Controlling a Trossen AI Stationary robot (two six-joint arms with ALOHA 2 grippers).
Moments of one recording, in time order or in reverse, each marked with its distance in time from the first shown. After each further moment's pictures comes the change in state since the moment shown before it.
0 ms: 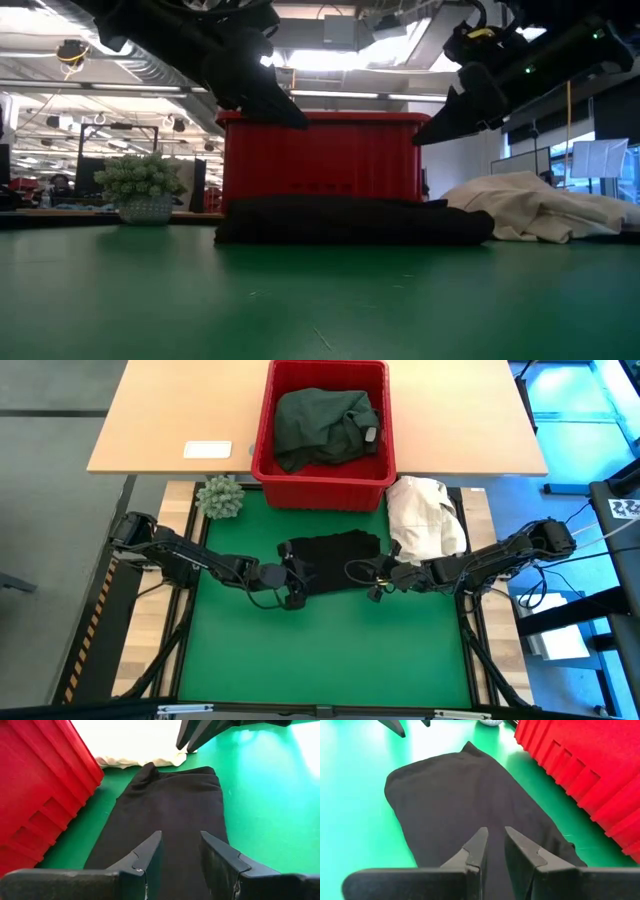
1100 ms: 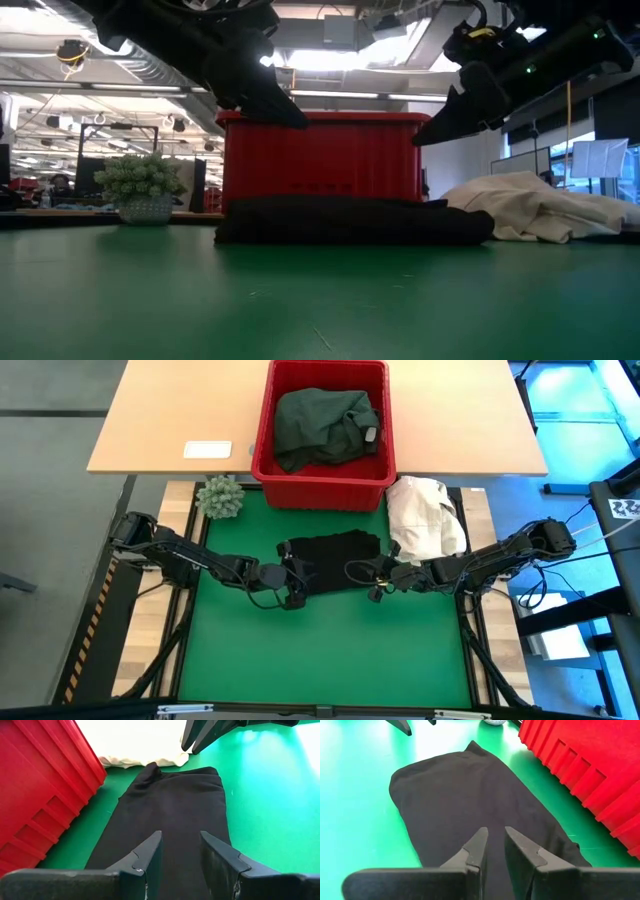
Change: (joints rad) left arm 0.000 0.000 0.000 0.000 -0.012 -0.009; right arm 0.000 -0.001 0.000 0.000 -0.019 0.000
